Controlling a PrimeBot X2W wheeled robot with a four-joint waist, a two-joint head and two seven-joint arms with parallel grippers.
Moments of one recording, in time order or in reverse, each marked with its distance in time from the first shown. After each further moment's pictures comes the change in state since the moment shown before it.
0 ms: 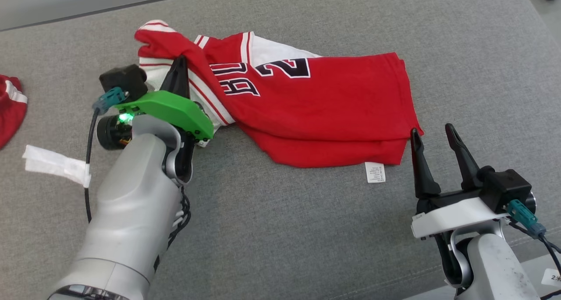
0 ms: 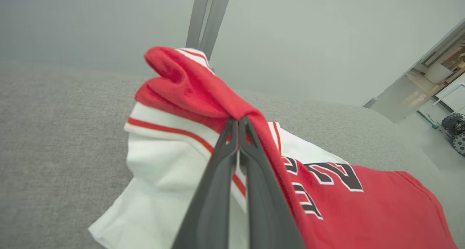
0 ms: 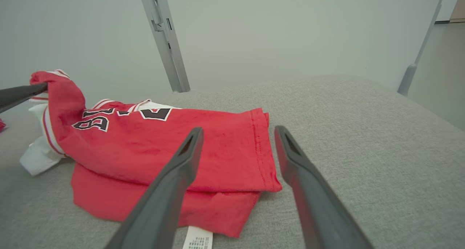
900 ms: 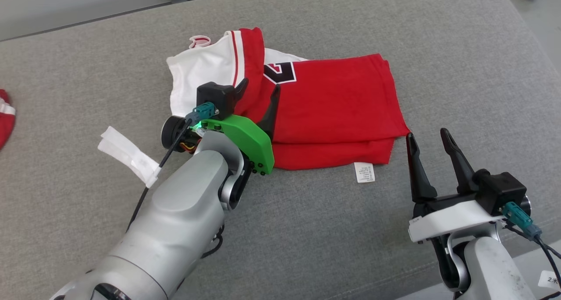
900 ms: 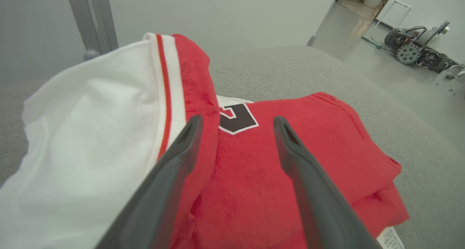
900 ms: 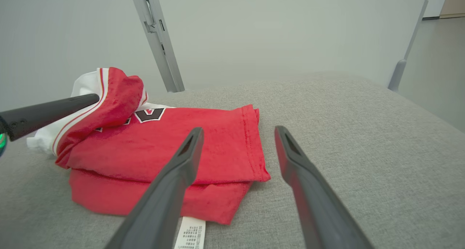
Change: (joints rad) left arm -0.026 -0.001 -0.532 -0.093 -0.177 0.086 0.005; right arm 0.003 0.000 0.016 0.016 0.017 0.000 0.000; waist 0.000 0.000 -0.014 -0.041
